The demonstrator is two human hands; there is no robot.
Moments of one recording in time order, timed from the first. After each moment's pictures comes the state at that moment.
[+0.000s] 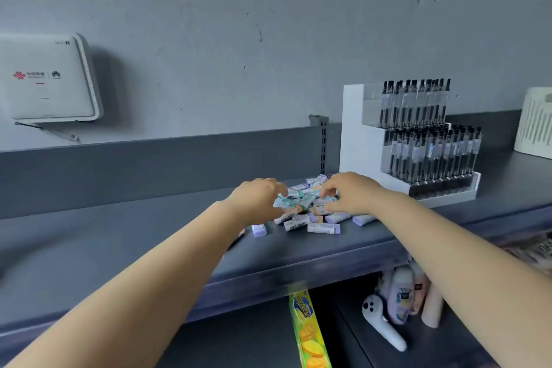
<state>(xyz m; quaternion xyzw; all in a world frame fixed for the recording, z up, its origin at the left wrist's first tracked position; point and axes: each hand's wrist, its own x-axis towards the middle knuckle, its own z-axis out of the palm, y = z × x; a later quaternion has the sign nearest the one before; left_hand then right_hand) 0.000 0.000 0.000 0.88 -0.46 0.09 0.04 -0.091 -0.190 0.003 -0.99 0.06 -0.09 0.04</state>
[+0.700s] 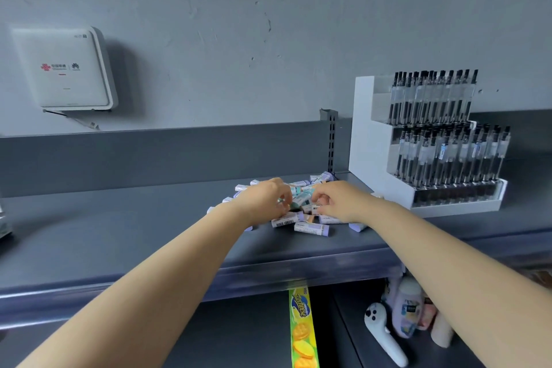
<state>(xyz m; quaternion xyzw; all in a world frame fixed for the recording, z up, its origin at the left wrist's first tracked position) -0.012 -0.034 -0.015 0.91 -0.40 0.06 0.10 -0.070 -0.215 -0.023 -0.99 -0.01 -0.06 0.13</state>
